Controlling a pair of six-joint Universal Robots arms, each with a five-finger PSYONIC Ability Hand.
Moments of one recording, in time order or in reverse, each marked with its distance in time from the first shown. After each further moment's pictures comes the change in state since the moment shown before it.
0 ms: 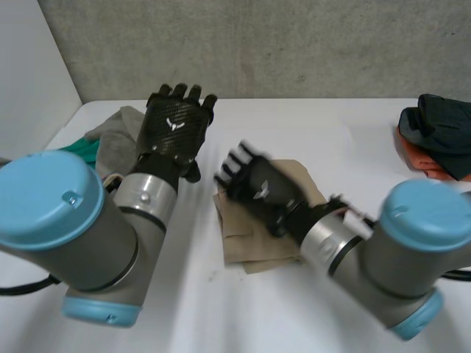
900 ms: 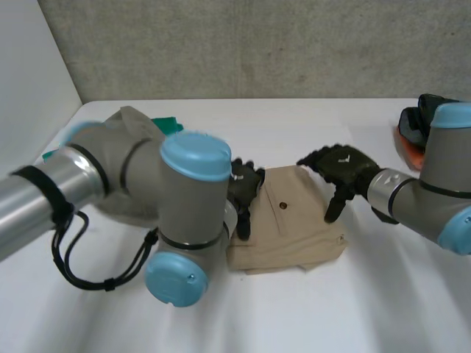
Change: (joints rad) left arm -0.129 -0.503 0.634 -0.621 -0.016 -0.189; right arm -0.308 0.222 -0.446 0.608 0.065 0.331; left_hand 0.000 0.000 0.000 0.000 0.000; right_hand -0.114 -0.140 -0.097 -0.088 -0.061
